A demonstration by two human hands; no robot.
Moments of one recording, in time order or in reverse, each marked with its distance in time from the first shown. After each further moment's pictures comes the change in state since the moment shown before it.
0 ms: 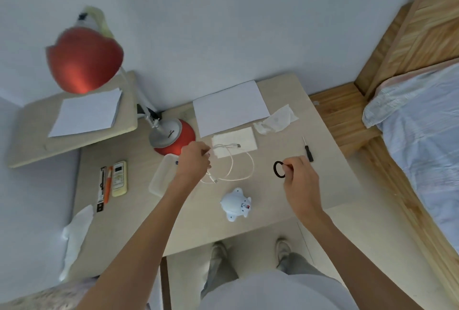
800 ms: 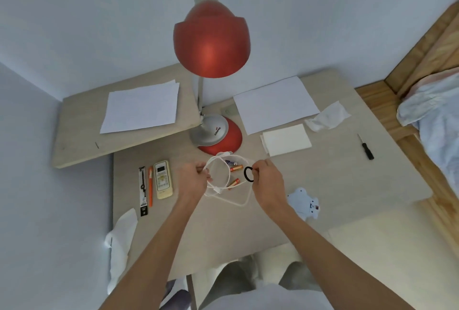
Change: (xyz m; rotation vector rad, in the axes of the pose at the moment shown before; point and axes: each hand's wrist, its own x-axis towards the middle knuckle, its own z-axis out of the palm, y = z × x) left_hand 0.031 -0.200 -0.078 -0.276 0.022 -0.142; right_hand -0.027 -0.166 0.222 -0.109 -0.226 0.079
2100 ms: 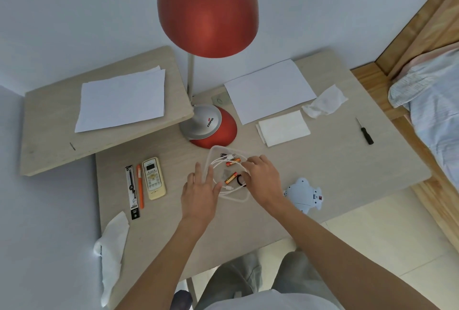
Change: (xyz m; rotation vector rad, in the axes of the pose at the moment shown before) left_hand -0.024 -0.055 0.040 0.901 -0.095 0.355; right_hand 0.006 0.012 0.032 -0.311 -0.076 -0.174
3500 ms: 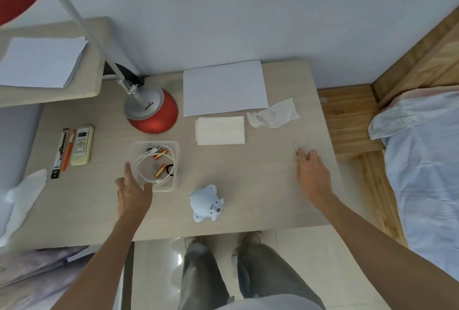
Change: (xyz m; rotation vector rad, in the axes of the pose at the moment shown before) left_hand -0.021 0.113 0.057 -0.545 0.142 -0.754; right_hand 0.042 0.402 -0.099 -0.293 -0.177 0.071
